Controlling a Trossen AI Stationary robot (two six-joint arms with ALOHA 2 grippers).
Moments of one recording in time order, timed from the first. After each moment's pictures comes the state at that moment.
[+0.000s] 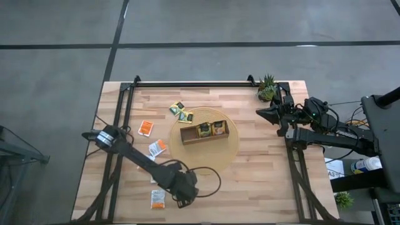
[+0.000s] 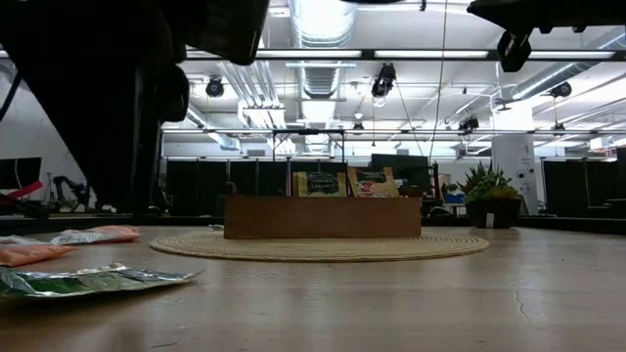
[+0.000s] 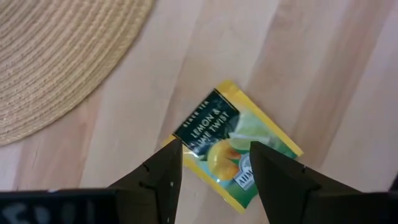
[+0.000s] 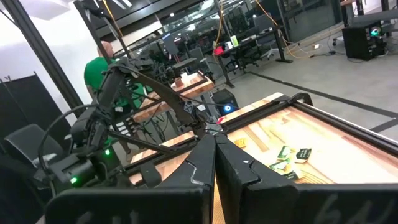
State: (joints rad) left arm -0.54 1.96 1.50 -0.86 -0.07 -0.89; right arm -0.31 0.38 0.46 -0.03 -0.22 0.45
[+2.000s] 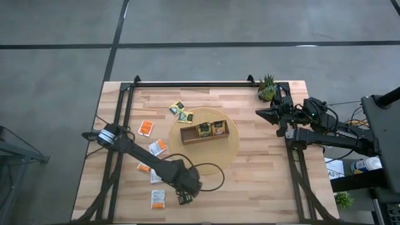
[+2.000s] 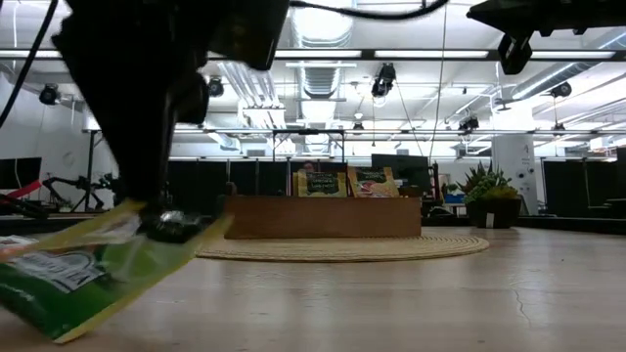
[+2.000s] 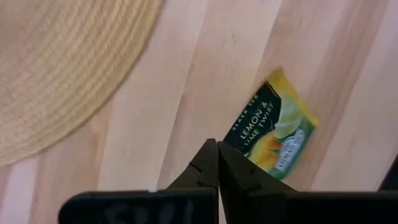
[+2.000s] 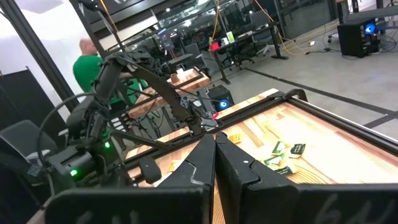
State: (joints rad) left arm -0.49 1.96 1.52 -0.90 -0.01 -0.80; right arm -0.31 0.38 0.46 -0.05 -0.21 0.43
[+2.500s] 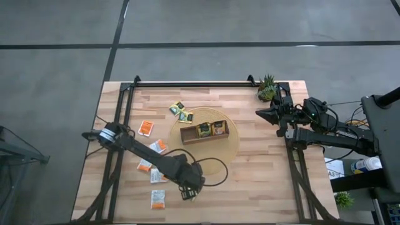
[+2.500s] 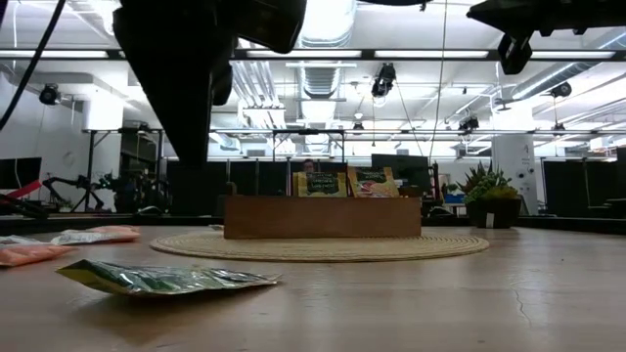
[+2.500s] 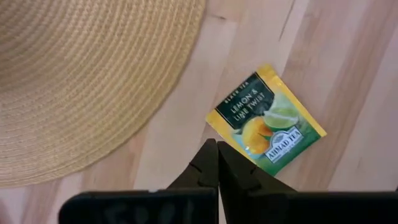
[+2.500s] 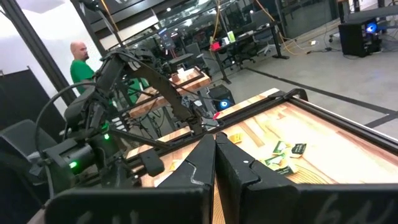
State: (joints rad) left arm -0.46 1.96 1.58 -0.96 -0.07 -0.76; right arm -0.31 0.38 0.46 -0.05 -0.22 0.44
